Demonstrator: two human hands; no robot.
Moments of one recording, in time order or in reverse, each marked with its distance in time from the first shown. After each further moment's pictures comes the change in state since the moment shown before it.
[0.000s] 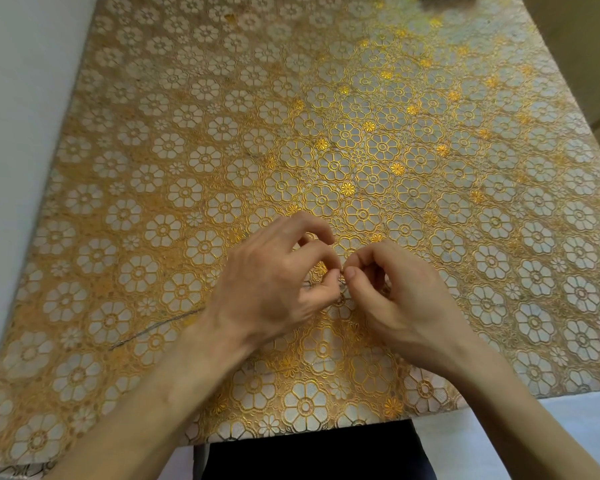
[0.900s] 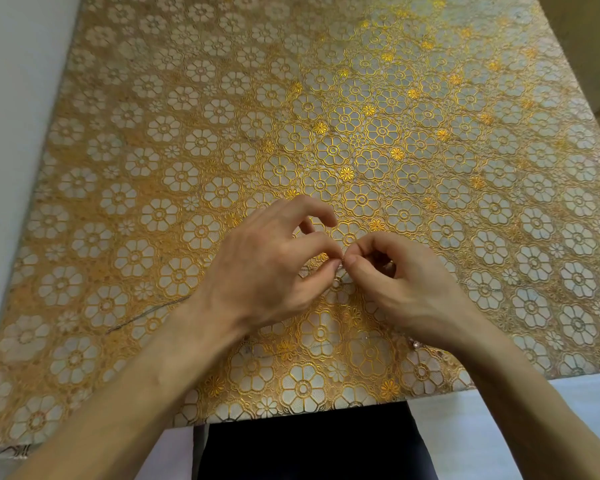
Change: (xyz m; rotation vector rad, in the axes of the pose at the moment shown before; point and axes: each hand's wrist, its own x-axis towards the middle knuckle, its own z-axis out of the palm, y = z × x) left_hand 0.001 -0.002 -0.007 -0.003 -0.110 0.068; right_hand 0.003 -0.002 -0.010 0.221 -0.162 0.164
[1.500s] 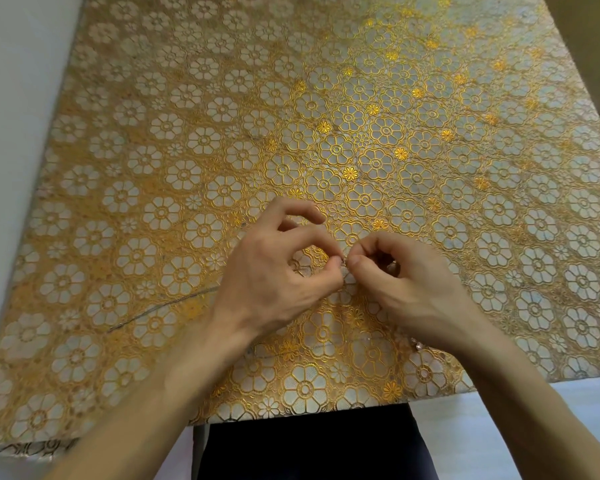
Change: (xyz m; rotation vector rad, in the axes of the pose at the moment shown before) left_hand -0.008 0.010 0.013 -0.307 0.173 -0.317; right_hand -0.002 -0.005 0.001 0.014 0.019 0.026
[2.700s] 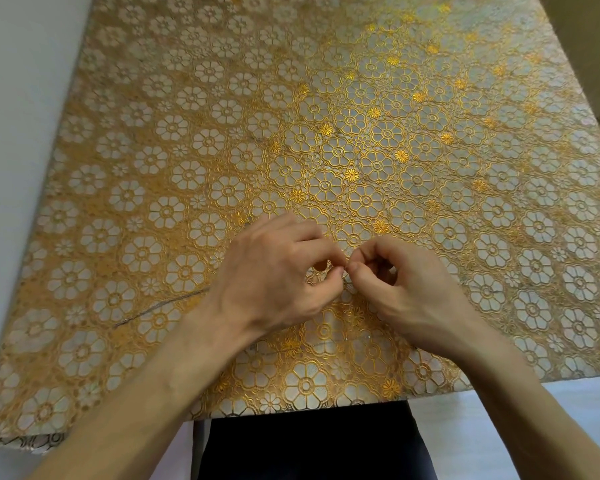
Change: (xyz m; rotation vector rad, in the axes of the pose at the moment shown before) left_hand 0.004 0.001 -0.008 0.365 -0.127 0.253; right_hand -0.004 0.002 0.001 -0.113 0.013 -0.053
